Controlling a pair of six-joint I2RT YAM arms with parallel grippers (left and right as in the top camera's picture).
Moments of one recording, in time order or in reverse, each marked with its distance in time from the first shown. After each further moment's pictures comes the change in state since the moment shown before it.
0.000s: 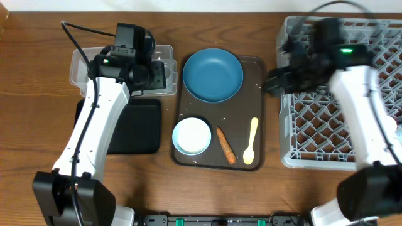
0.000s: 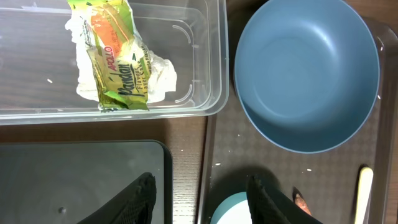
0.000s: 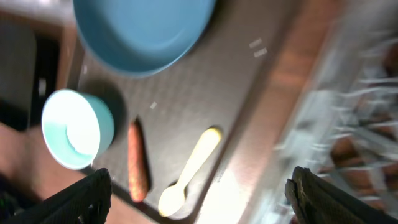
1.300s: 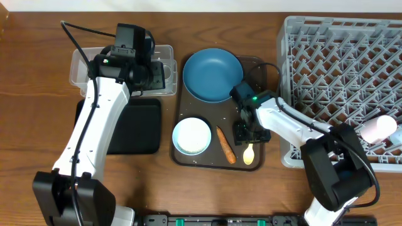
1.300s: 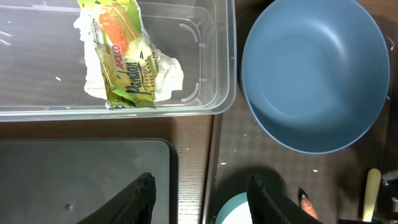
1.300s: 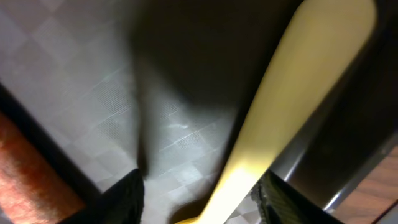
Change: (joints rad) left arm 0.000 0.000 0.000 -0.007 -0.021 0.000; right arm 0.367 0.148 -0.474 0.308 0.283 0.489
